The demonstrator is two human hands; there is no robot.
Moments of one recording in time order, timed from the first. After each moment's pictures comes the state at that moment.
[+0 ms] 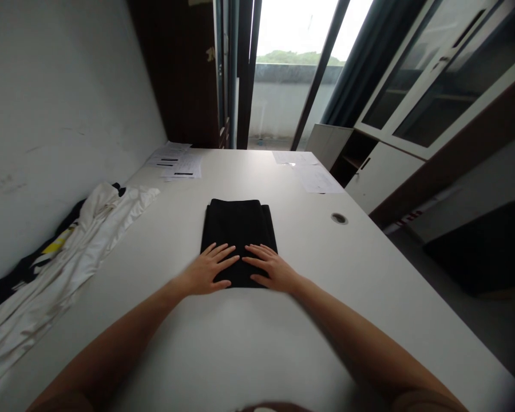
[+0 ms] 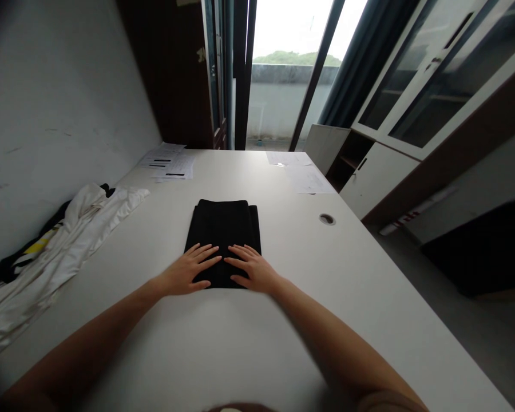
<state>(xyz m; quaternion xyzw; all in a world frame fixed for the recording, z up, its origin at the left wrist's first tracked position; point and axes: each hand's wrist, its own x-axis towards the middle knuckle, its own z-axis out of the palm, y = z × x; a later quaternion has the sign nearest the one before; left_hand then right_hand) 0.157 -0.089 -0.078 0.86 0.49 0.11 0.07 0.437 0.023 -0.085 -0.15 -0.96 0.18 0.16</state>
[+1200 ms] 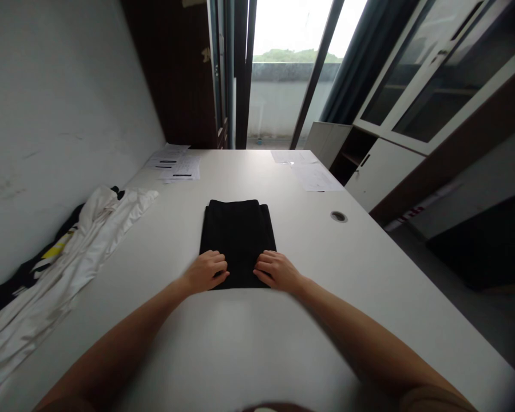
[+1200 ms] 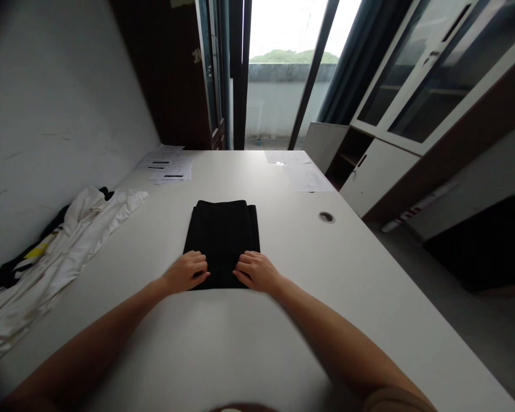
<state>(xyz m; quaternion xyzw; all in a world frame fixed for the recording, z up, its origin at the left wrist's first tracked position) 0.163 -0.081 -0.077 0.86 0.48 0.16 0.03 0.443 0.021 -0.081 -0.12 -0.97 0.09 0.19</state>
